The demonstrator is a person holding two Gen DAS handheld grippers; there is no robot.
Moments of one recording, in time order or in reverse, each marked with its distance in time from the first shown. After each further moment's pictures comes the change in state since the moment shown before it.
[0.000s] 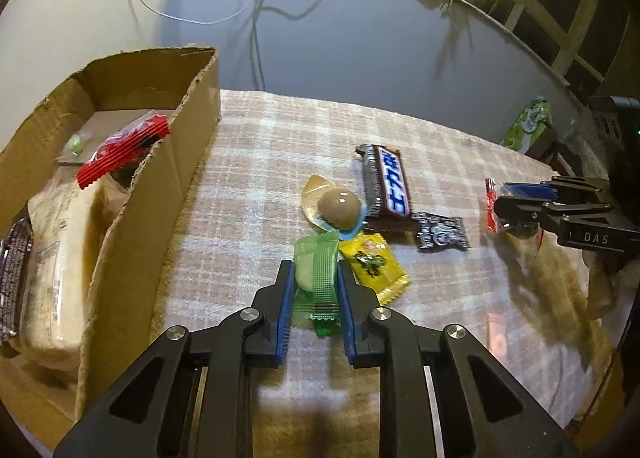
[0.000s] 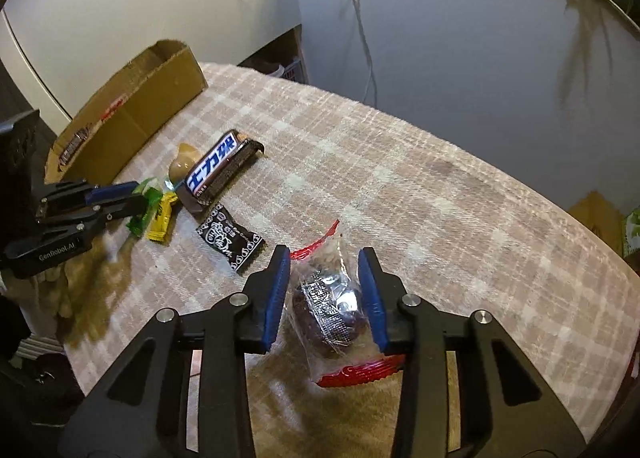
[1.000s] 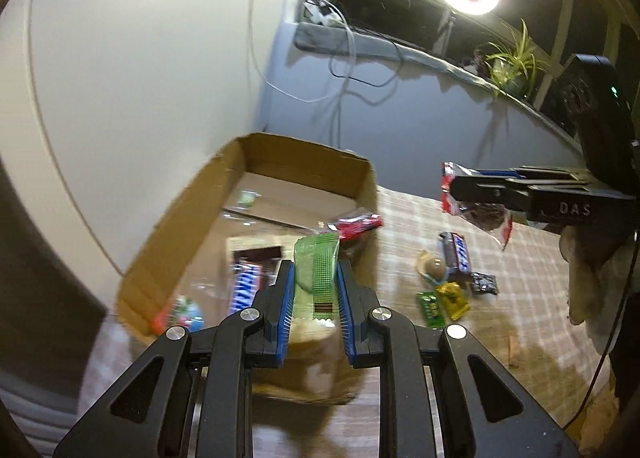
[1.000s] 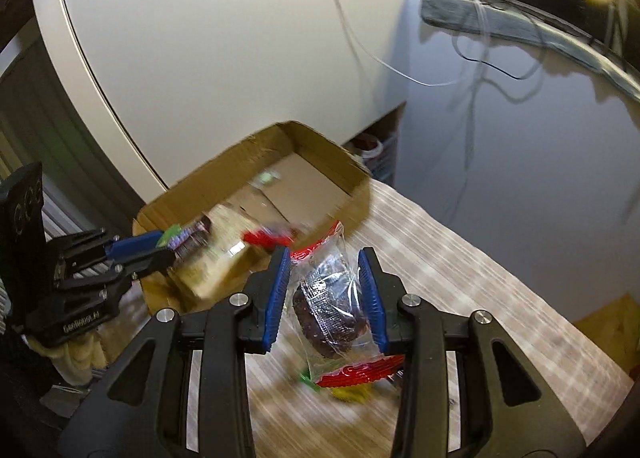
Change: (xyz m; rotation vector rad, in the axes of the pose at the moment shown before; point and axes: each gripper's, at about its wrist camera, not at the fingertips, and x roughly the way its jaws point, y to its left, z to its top) left arm -0.116 0.097 -0.005 -0.116 -0.243 0.134; right arm -0.011 0.164 0.114 -0.180 -0.148 0.153
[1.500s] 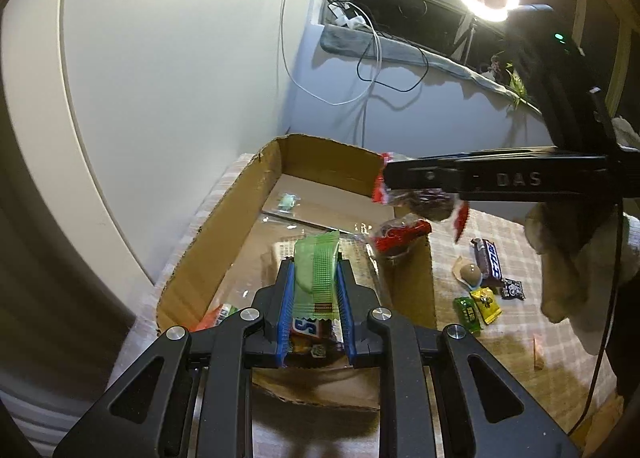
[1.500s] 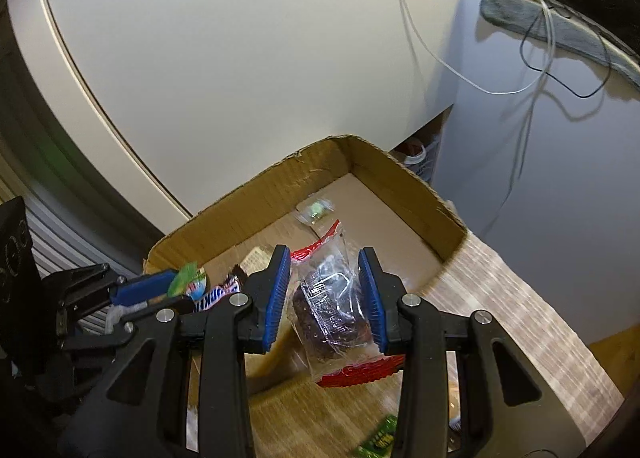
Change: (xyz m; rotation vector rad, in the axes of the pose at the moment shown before) left arm 0.006 0.030 0.002 -0.019 -0.008 0.035; right arm 0.073 0.049 0.045 -0.038 0.054 0.070
